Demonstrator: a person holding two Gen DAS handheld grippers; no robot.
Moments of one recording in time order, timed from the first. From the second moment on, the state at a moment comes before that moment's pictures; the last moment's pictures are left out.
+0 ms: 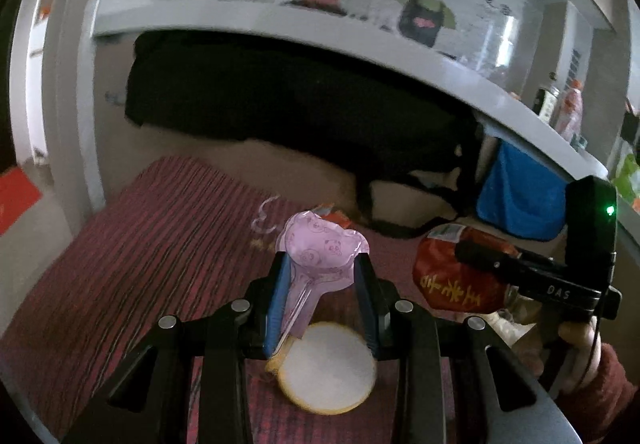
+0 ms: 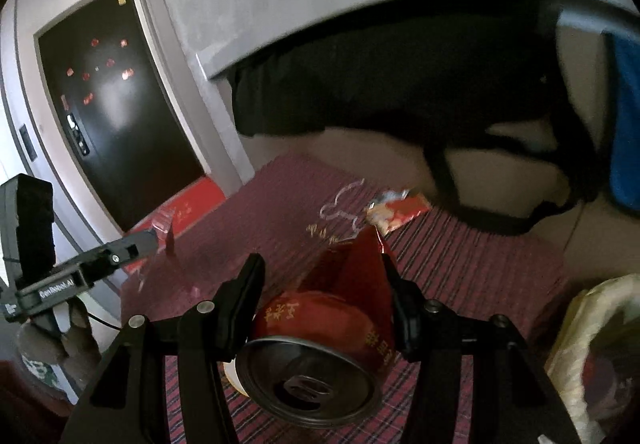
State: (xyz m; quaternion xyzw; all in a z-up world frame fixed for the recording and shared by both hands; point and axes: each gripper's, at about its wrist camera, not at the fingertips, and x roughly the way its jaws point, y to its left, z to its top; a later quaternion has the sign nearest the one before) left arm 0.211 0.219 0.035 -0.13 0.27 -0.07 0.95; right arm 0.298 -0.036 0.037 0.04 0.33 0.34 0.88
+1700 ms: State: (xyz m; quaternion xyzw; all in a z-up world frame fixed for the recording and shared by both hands) left arm 0.299 -0.112 0.022 -0.08 0.28 -0.25 0.92; right arm 0.265 -0.343 0.034 0.09 0.27 0.14 0.95
